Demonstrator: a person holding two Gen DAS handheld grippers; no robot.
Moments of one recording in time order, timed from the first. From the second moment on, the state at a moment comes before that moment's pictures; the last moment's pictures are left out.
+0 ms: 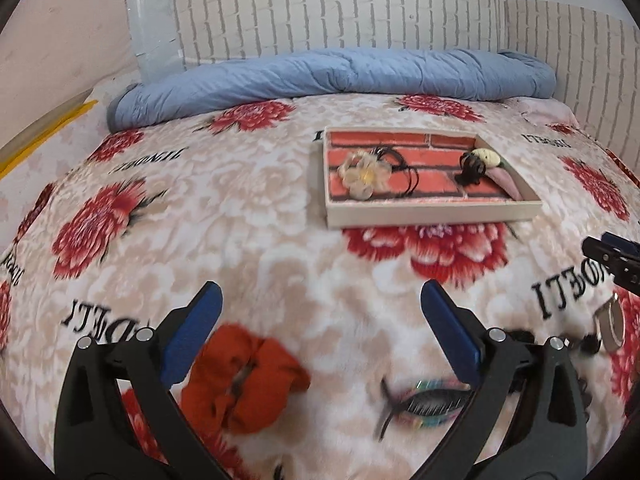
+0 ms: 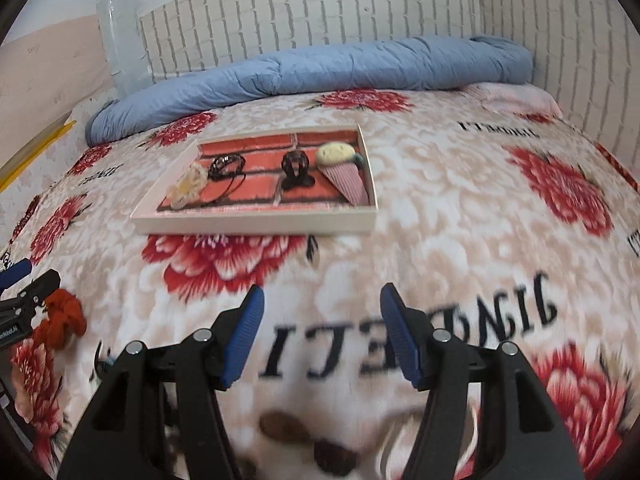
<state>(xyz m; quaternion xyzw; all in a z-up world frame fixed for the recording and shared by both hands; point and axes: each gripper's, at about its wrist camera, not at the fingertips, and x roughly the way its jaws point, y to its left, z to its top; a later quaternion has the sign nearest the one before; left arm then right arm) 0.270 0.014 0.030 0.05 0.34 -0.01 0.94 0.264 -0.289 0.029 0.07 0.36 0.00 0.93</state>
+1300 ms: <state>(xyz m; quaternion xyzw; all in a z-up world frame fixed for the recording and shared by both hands) 0.261 0.085 -0.037 0.01 0.41 0.03 0.91 0.176 -0.242 -0.024 0.01 0.38 0.03 0.92</state>
